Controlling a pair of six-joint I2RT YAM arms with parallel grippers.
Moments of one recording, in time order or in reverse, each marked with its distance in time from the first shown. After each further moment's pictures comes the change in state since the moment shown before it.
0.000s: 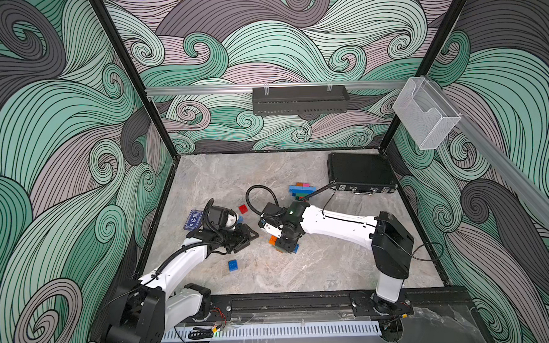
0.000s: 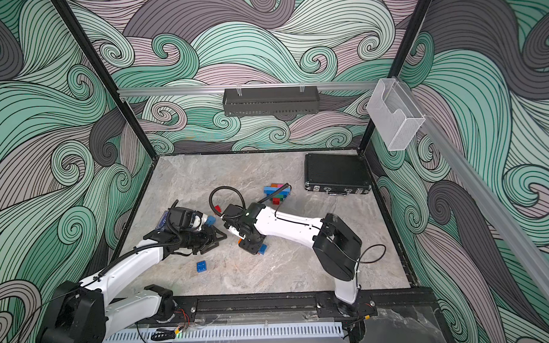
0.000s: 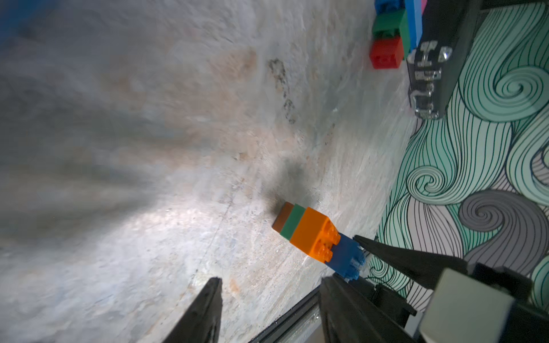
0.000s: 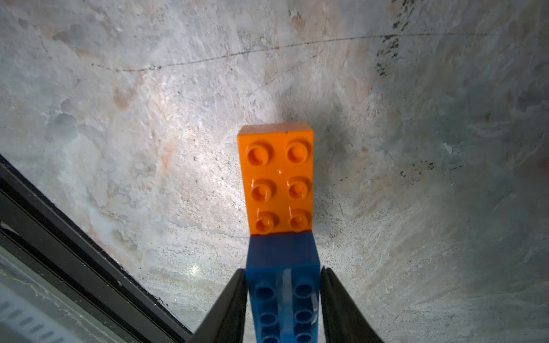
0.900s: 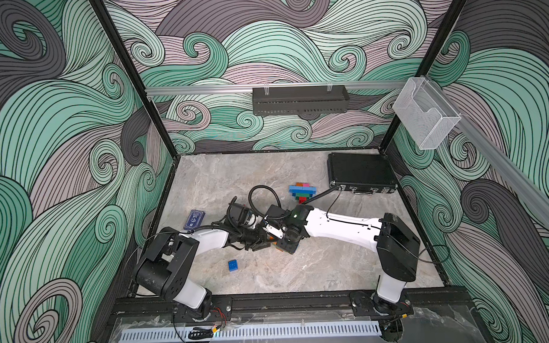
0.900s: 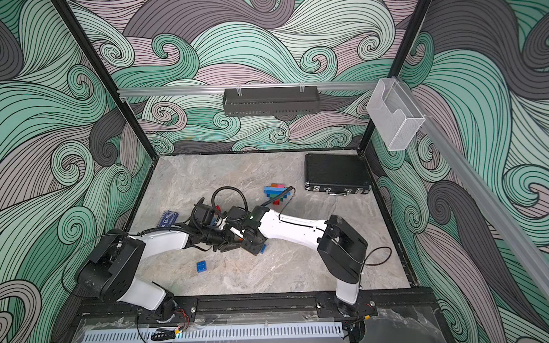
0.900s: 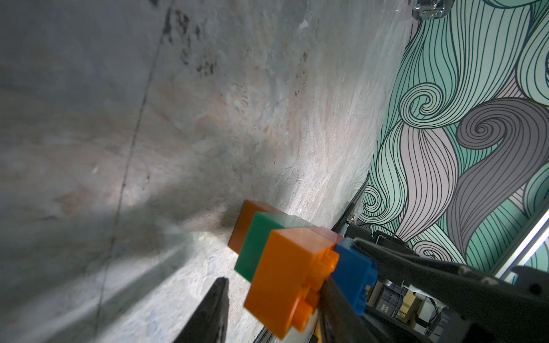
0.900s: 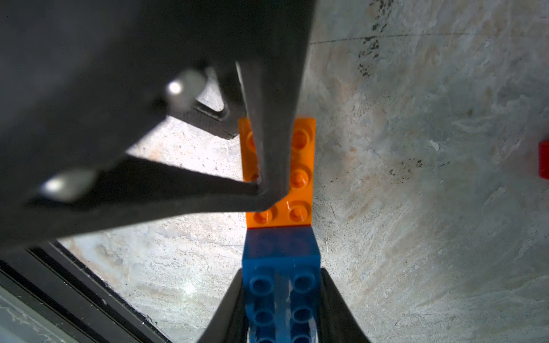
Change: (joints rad) left arm -0.187 0.417 0.065 0.357 0.213 0.067; right arm 0.007 -0.033 -0.095 0.091 0.040 0.022
